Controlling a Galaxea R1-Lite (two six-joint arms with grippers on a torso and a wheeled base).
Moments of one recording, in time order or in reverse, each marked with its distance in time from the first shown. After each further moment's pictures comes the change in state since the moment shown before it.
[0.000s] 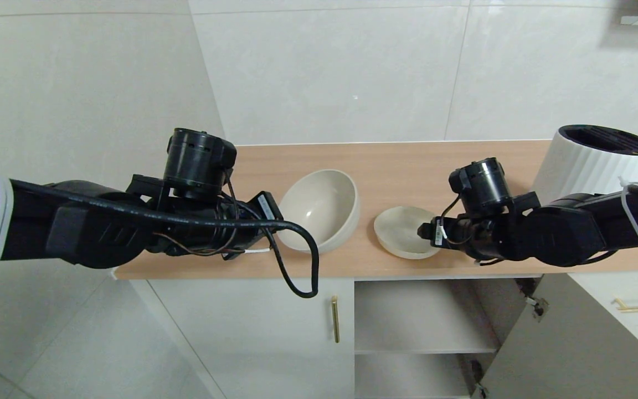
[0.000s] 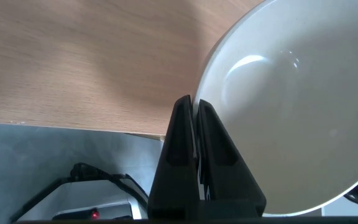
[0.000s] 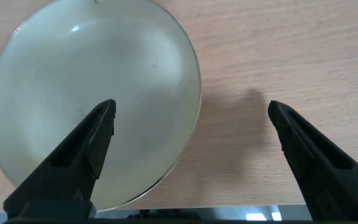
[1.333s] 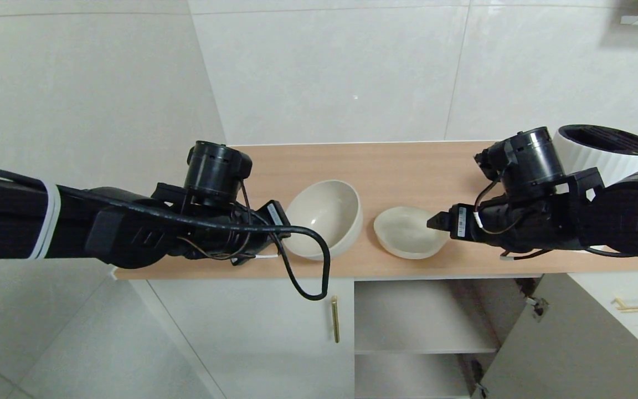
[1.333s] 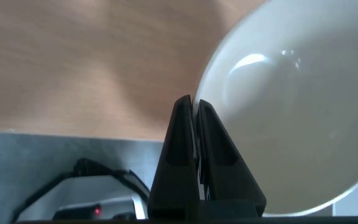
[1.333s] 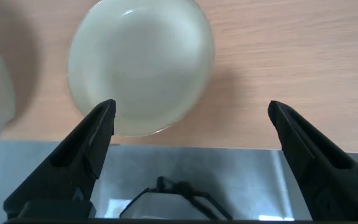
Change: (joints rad) left arm 0.000 0.064 -0.016 -0.006 0.008 -0.008; right arm 0.001 -0.176 0.029 0.127 0.113 -0.001
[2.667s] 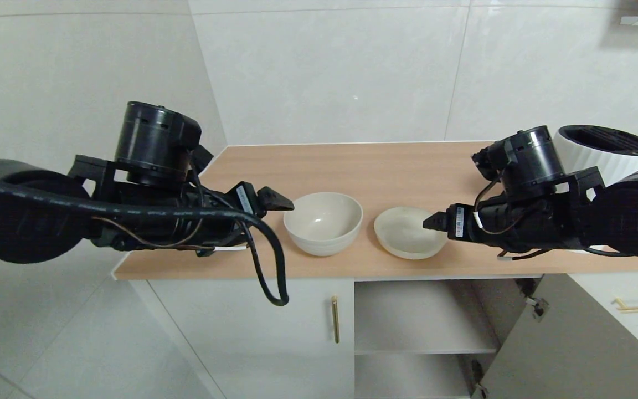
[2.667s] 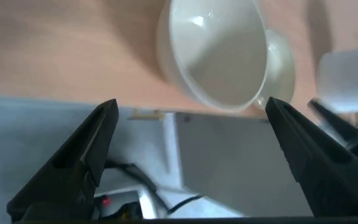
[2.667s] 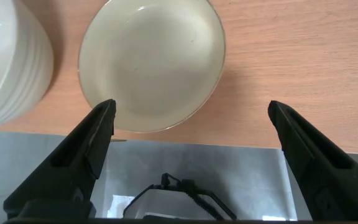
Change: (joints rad) left arm 0.008 -0.174 0.005 0.131 -0.048 0.059; right arm 0.006 -0.004 -0.002 0.002 0.050 0.001
